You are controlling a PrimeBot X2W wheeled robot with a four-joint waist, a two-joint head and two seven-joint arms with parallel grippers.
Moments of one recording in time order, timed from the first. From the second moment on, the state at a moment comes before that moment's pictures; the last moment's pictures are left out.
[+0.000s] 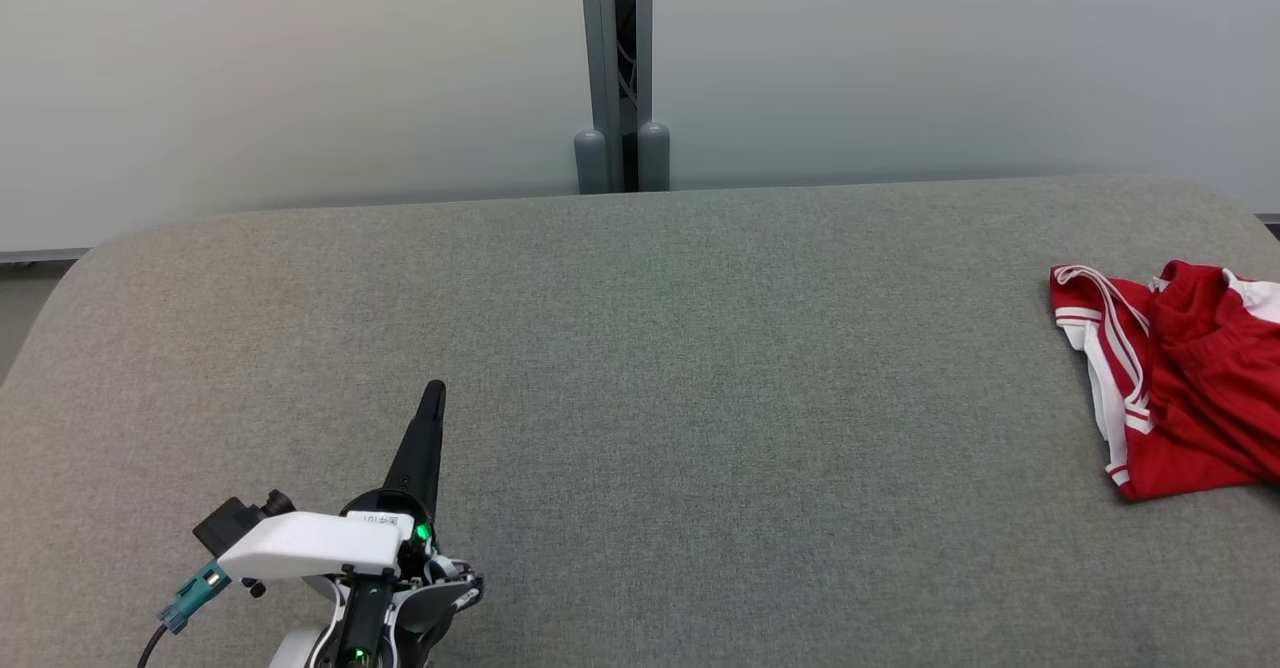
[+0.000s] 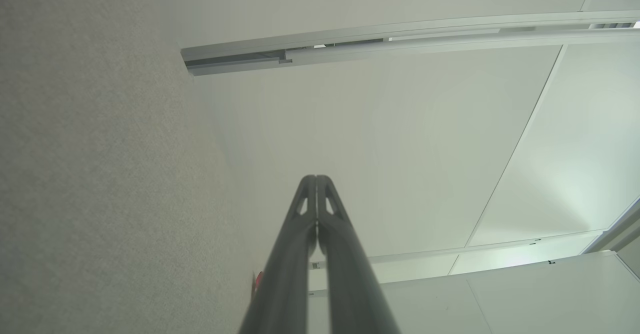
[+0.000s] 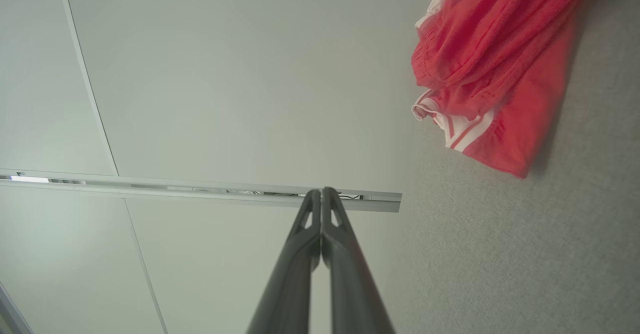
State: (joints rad) left arm -0.17 0.05 -0.23 0.29 -1.66 -0.13 -0.04; right arm 0.12 -0.05 -0.41 0.04 1.67 0.13 0.24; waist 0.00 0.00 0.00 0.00
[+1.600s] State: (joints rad) left arm -0.17 0.05 -0.23 0.29 -1.66 -0.13 -0.04; right arm 0.12 -0.05 -0.41 0.04 1.67 0.13 0.24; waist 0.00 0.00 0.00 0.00
